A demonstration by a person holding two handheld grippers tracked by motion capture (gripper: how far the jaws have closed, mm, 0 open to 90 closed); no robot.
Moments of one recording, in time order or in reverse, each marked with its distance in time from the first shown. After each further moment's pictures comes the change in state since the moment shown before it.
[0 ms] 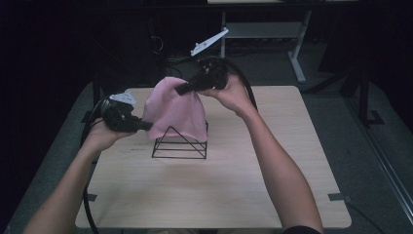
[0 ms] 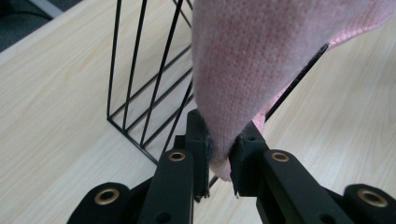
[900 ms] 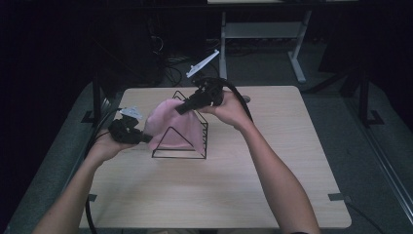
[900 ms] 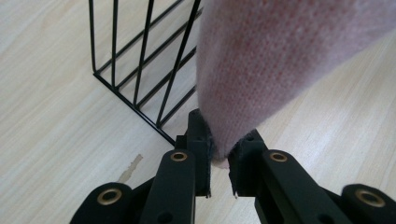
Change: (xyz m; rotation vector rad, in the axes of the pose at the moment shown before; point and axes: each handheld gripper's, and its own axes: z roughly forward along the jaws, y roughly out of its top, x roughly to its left) left arm 0.002 -0.033 0.034 0.105 0.009 -0.005; right arm -0.004 -0.036 0.036 0.105 0.049 0.031
